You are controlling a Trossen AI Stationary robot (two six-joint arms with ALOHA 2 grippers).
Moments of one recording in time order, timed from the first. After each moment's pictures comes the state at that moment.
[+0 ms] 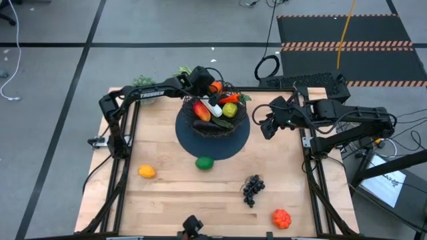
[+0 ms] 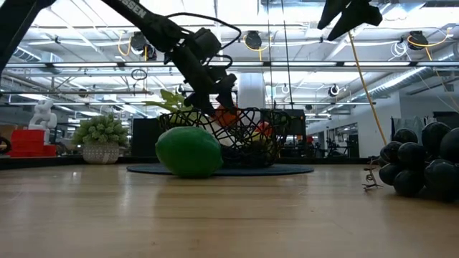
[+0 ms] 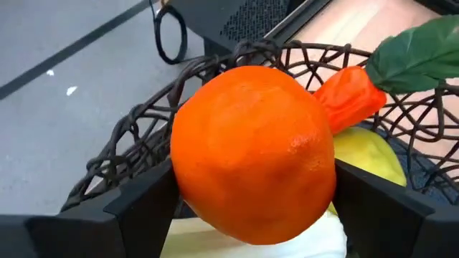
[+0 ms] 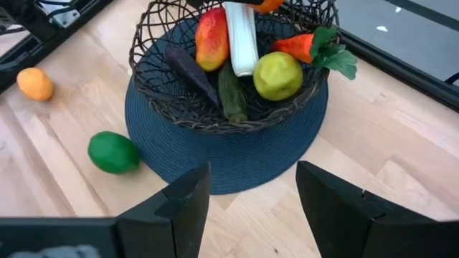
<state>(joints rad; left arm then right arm) 0.55 1.87 1.42 -0.29 -0.03 -0.16 0.00 1.11 1.26 -1.07 0.36 0.75</state>
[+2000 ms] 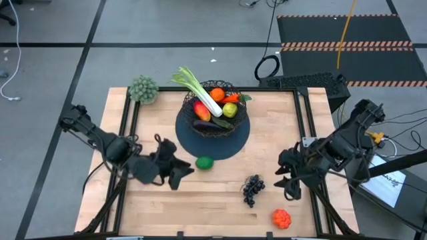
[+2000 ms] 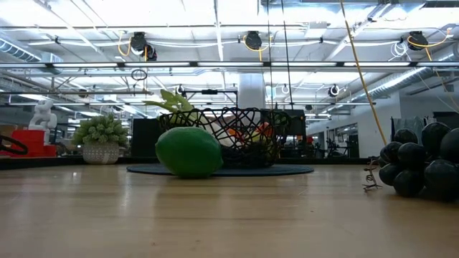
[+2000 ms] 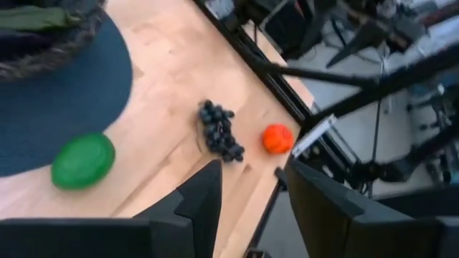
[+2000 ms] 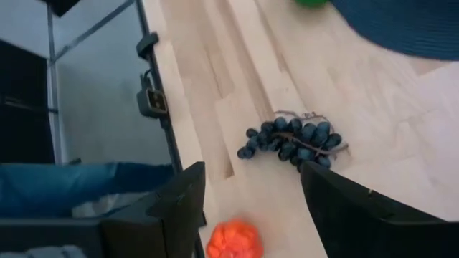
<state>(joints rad) -0.57 1.36 1.42 -0.69 -0.51 -1.19 0.72 1.16 1.26 -1.05 0.23 1.09</state>
